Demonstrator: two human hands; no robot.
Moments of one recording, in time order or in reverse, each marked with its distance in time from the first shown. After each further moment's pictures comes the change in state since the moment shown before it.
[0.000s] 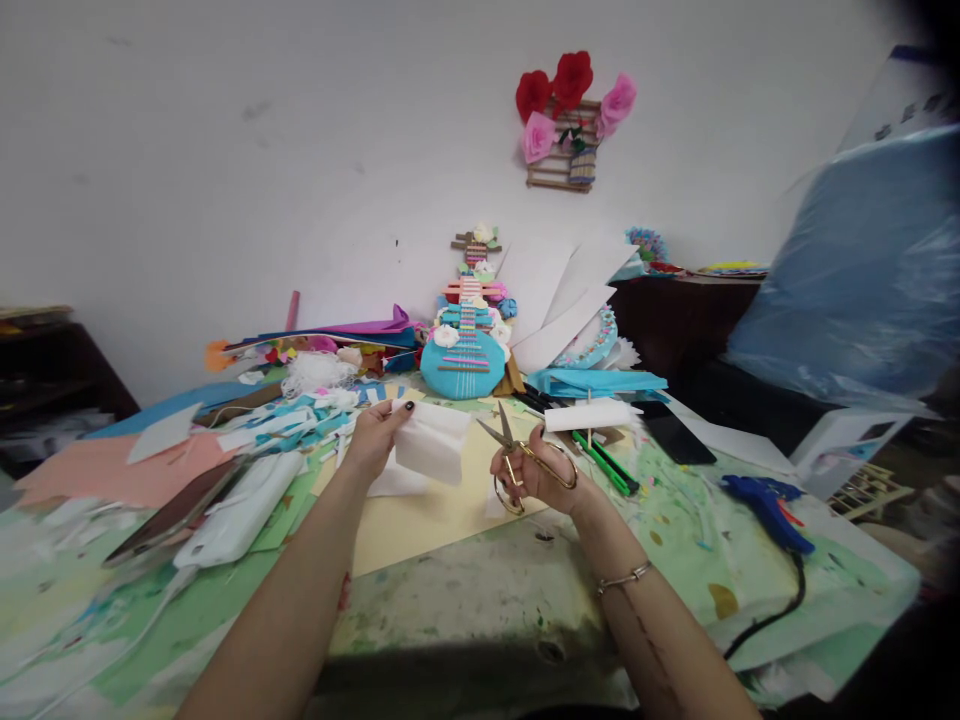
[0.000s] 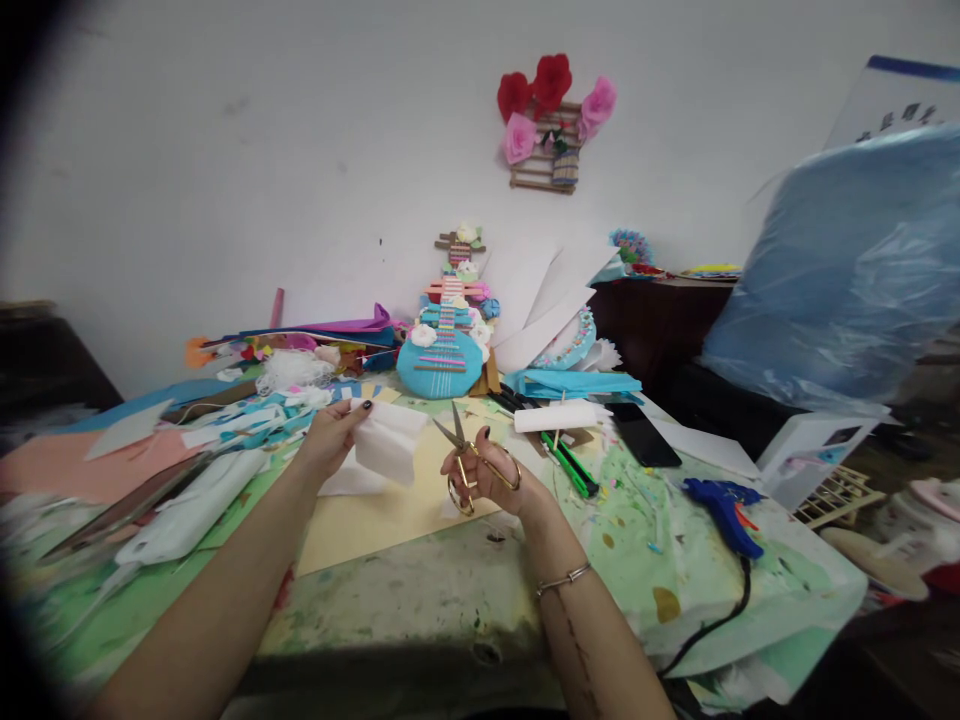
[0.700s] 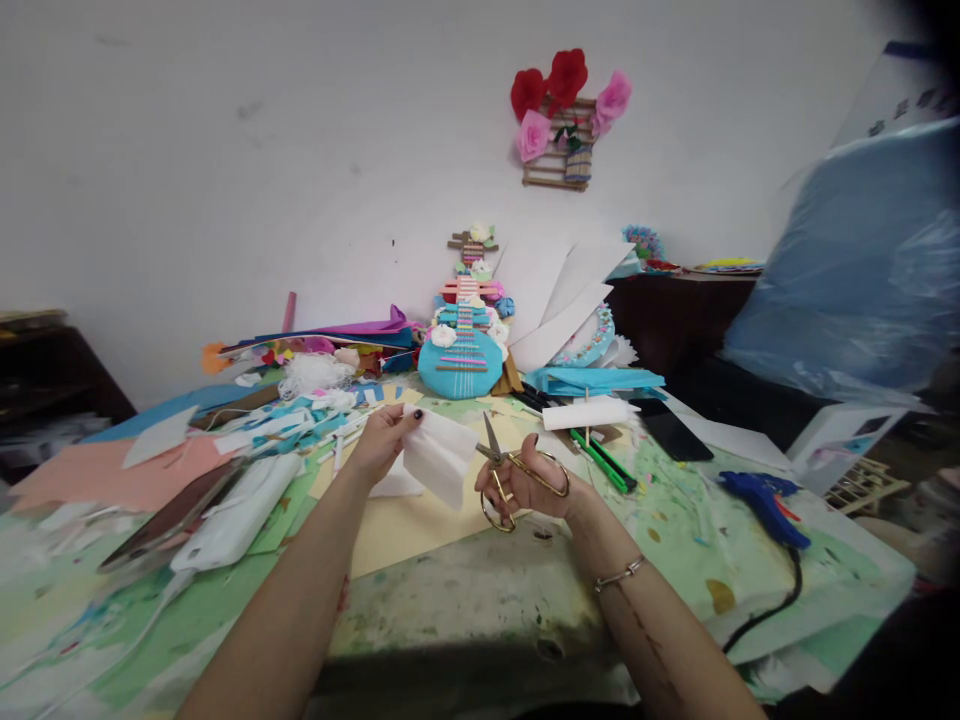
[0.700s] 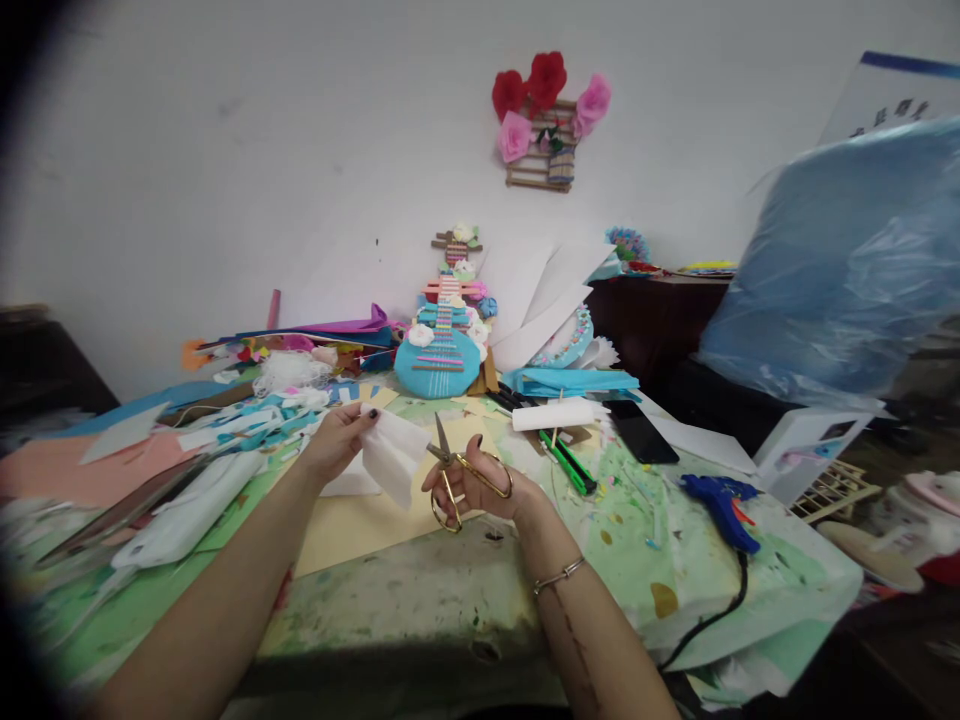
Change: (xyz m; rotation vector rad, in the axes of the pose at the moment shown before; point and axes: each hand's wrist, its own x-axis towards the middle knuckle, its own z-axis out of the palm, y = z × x) left_hand -0.012 0.005 0.011 0.033 -0.195 -0.026; right_hand 0.002 0.004 0.006 0.010 -0.203 0.051
